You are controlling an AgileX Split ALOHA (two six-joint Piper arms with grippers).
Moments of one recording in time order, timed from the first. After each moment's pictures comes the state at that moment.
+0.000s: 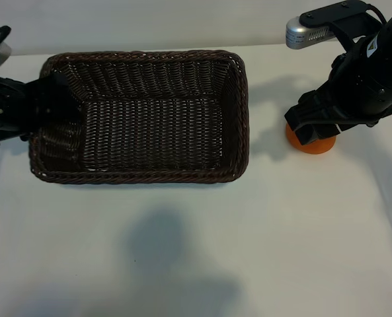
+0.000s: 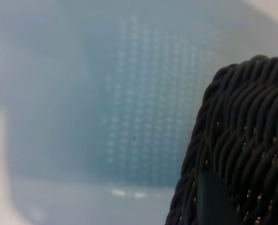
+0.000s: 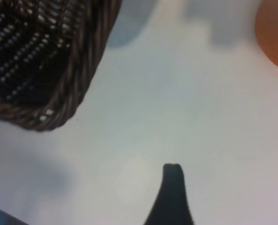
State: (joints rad) left arm 0.08 1.67 -0.93 -0.91 0.53 0.40; right arm 0.31 1.52 -1.26 0.15 1.06 -0.01
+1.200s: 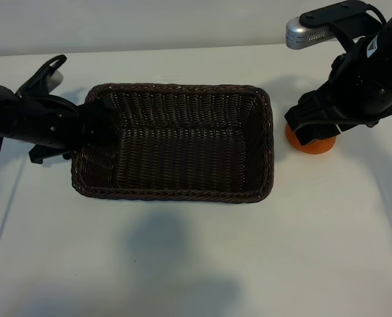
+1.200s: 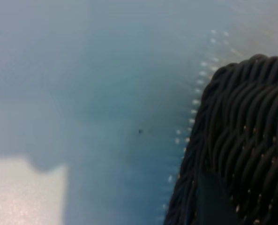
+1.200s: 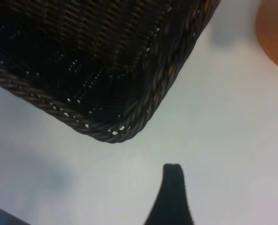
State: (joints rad) left arm -0.05 1.84 -0.93 -0.95 0.43 0.39; right arm 0.31 1.52 -1.26 0.15 1.07 -0.01
